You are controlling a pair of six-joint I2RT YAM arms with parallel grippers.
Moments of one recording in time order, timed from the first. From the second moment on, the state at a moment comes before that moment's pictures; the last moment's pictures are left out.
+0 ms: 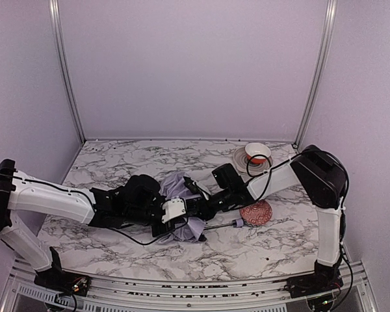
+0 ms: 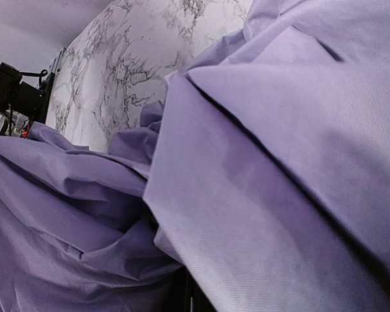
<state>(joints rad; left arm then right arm) -1.08 1.53 0.81 0.07 0.05 0.49 0.74 2.08 1.12 0.15 -0.73 0.09</state>
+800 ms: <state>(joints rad) -0.86 1.83 0.90 0.11 0.24 0.22 0.72 1.93 1.03 0.07 -0.73 0.13</state>
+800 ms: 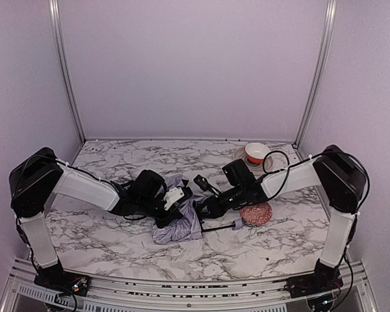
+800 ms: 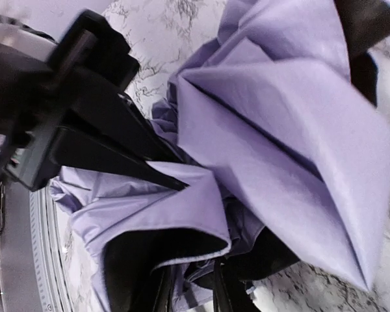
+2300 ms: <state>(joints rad) -0.78 2.00 1.09 -0.01 0.56 0.25 1.05 1.85 0.98 0.03 -0.04 -0.78</state>
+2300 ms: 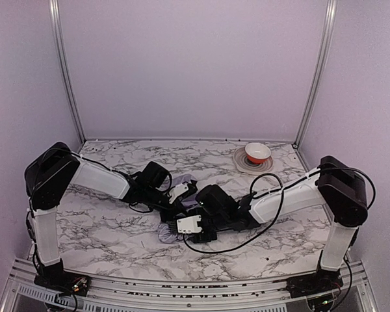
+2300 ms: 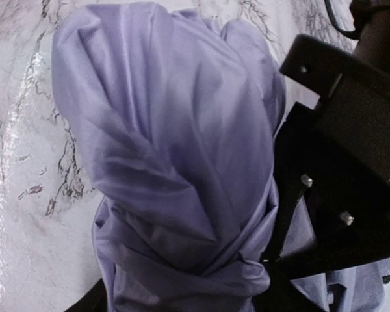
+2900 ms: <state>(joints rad) -0.59 1.55 0.71 0.26 0.35 0.03 1.02 1.87 1.03 -0.04 -0.19 -0.64</state>
